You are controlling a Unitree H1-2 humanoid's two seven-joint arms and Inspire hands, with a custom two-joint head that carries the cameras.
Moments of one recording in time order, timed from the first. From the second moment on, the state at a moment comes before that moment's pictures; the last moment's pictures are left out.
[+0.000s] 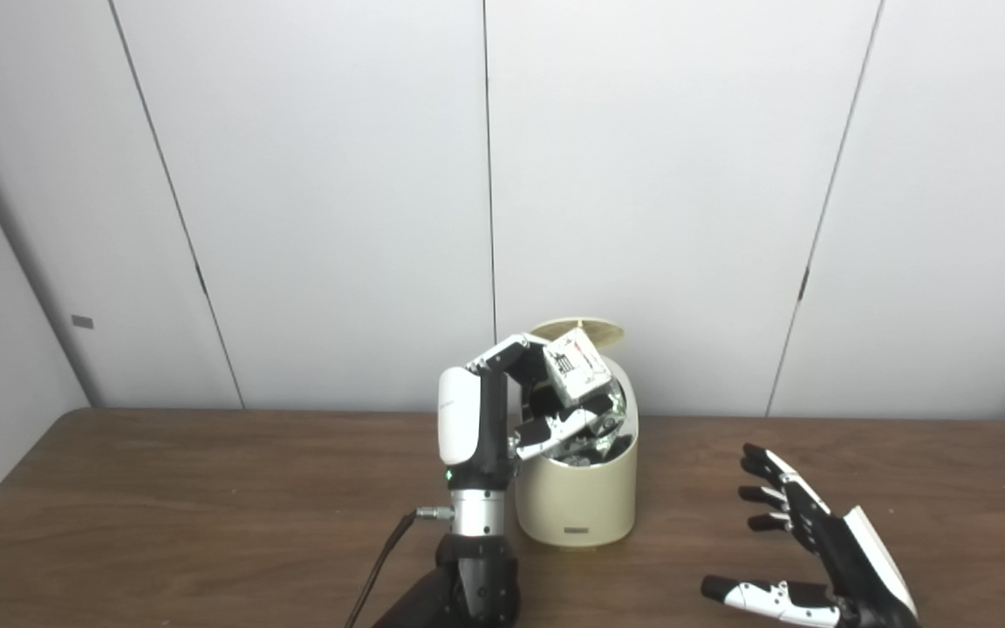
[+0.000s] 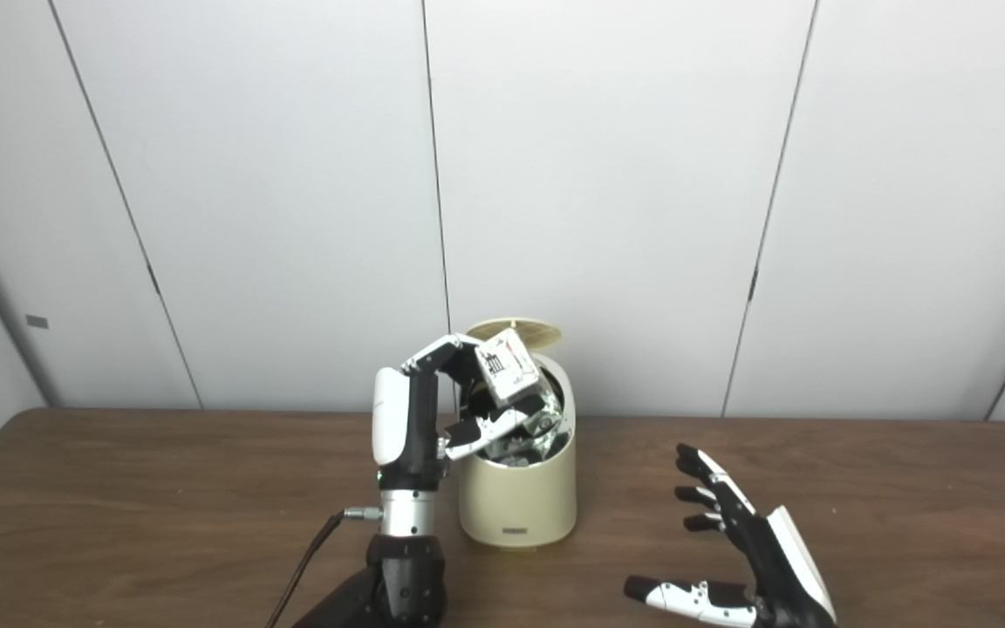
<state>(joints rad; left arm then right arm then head) -0.77 0.02 -0.54 0.84 0.44 -0.48 1.02 -0.11 -0.22 0.01 -0.18 -0.27 0.02 0.06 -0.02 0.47</state>
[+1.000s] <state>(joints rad) -0.73 0.04 -0.48 0.75 0.46 -0.46 0.96 -0.11 -0.22 0.02 -0.18 -0.26 0.02 0.06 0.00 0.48</state>
